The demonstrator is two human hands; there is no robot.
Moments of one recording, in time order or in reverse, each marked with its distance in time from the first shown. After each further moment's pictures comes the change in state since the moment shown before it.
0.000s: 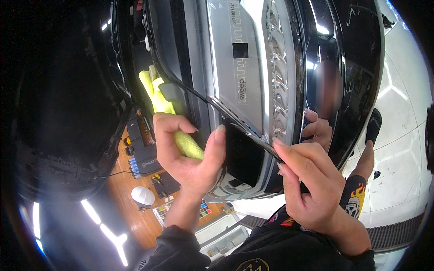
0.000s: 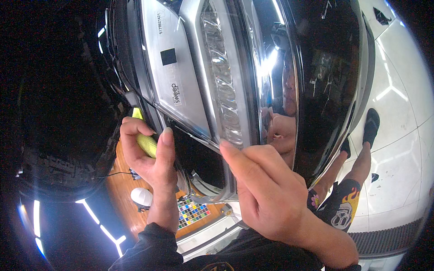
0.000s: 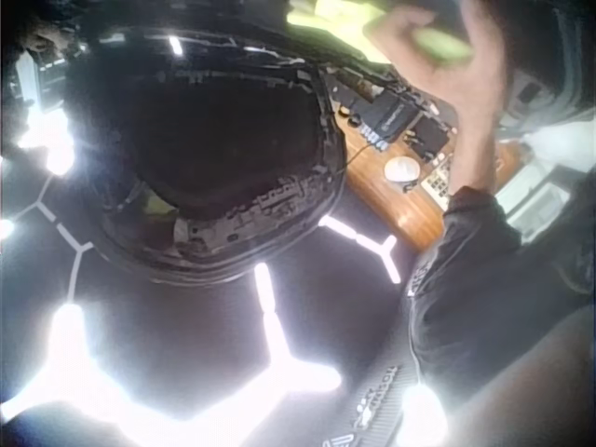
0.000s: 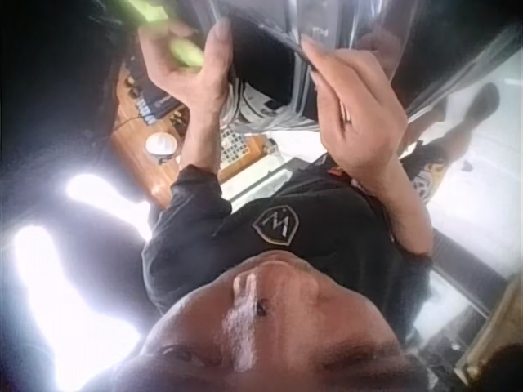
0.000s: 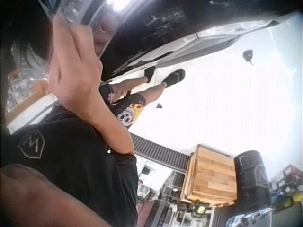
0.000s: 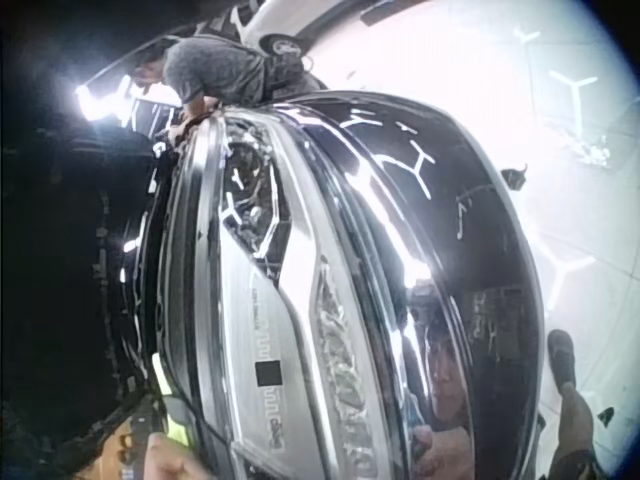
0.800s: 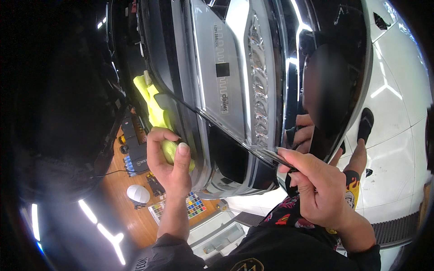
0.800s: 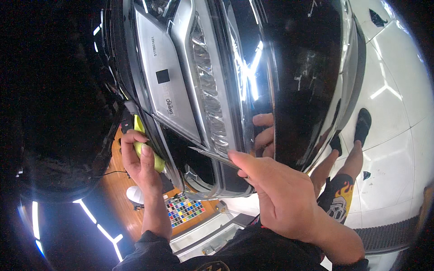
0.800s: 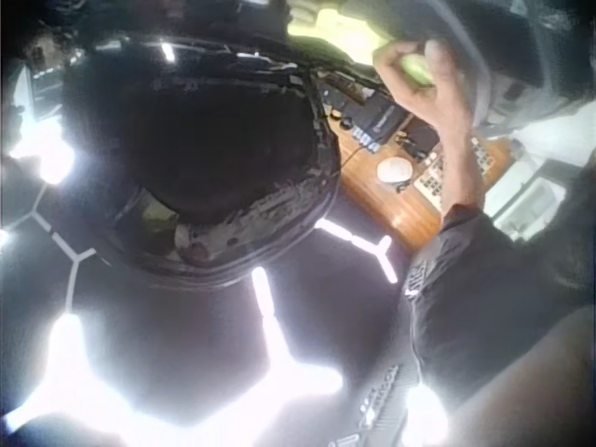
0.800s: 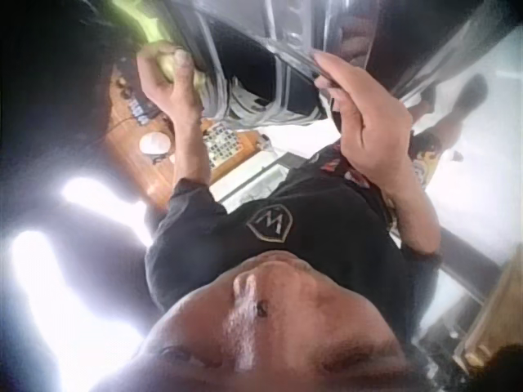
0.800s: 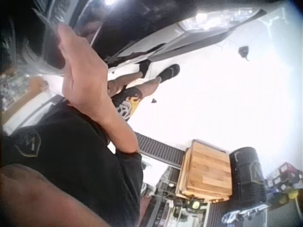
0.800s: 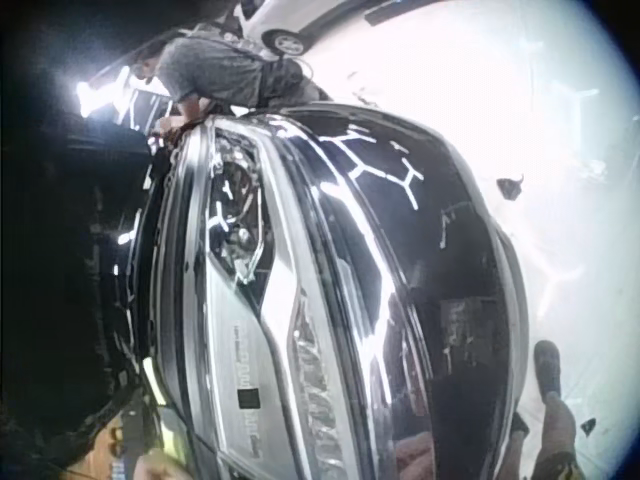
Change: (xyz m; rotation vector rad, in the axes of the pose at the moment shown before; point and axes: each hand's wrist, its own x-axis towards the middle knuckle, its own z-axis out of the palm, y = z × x) left_hand -0.016 -0.001 -0.025 -0.175 -0.031 -0.309; right_hand 0.002 0.002 -0.054 0.134 -0.262 0.169
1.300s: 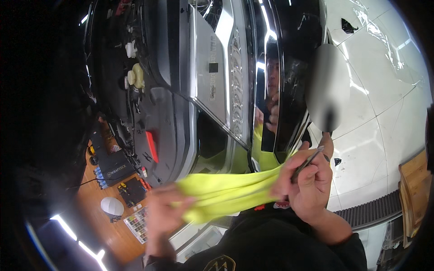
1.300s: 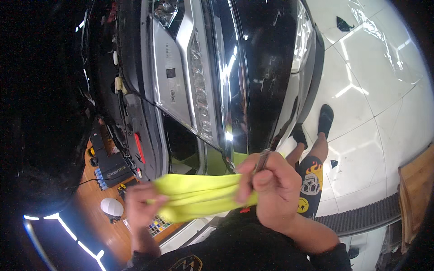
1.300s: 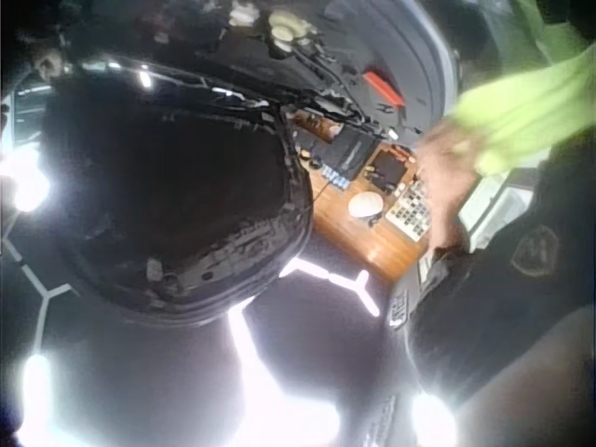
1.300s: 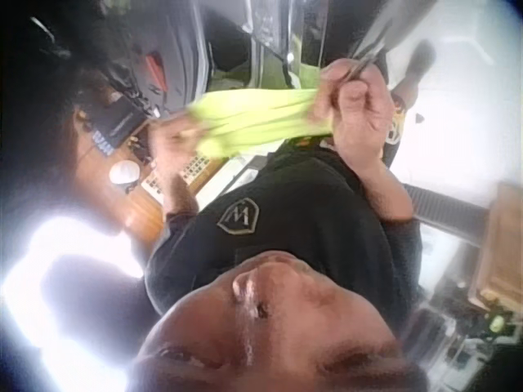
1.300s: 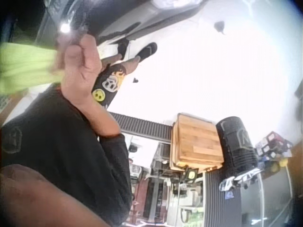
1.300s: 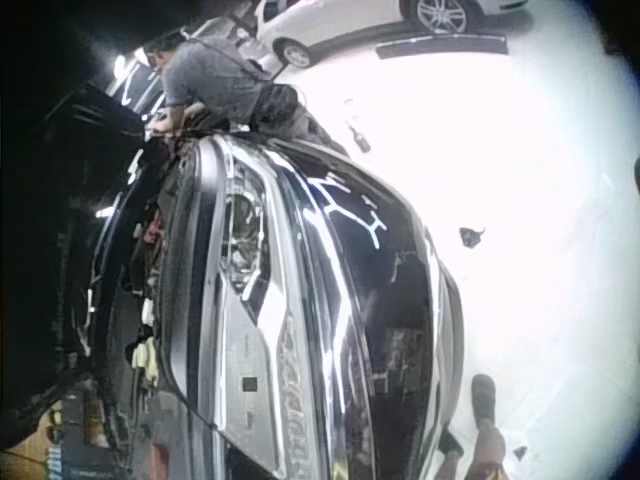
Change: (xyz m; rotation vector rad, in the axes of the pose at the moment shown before) left_hand -0.062 0.042 -0.082 0.150 -0.691 -0.174; right_hand -0.053 -0.047 0.014 0.766 0.202 0.292
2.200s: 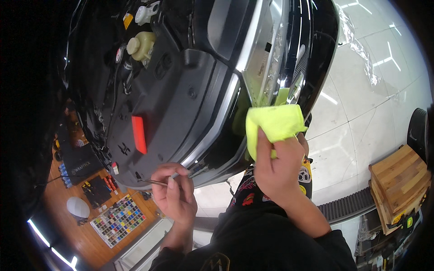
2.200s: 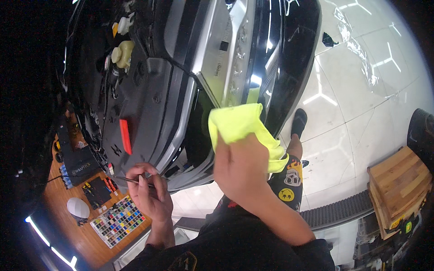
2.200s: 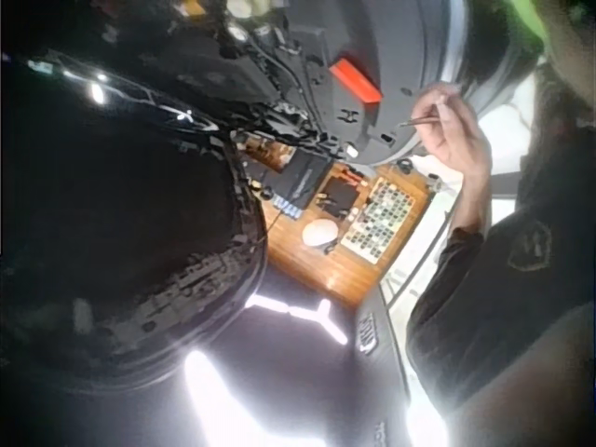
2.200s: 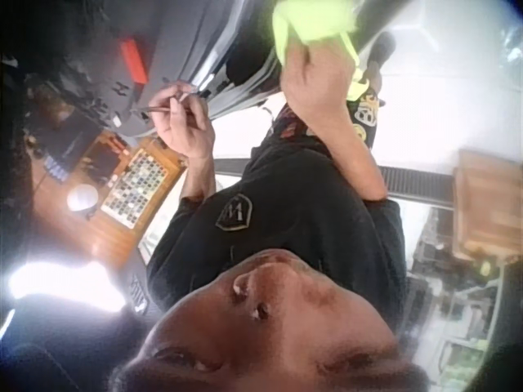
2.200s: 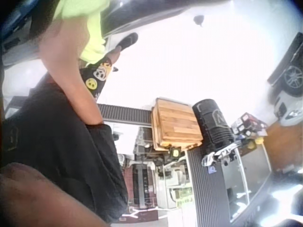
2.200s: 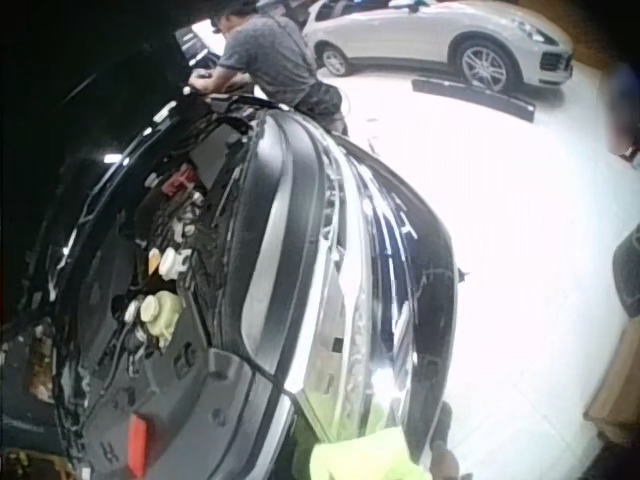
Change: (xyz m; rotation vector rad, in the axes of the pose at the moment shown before) left_hand -0.001 -0.052 0.083 -1.196 0.643 0.276; right_hand 0.053 0.044 0.079 -1.373 0.208 -0.550
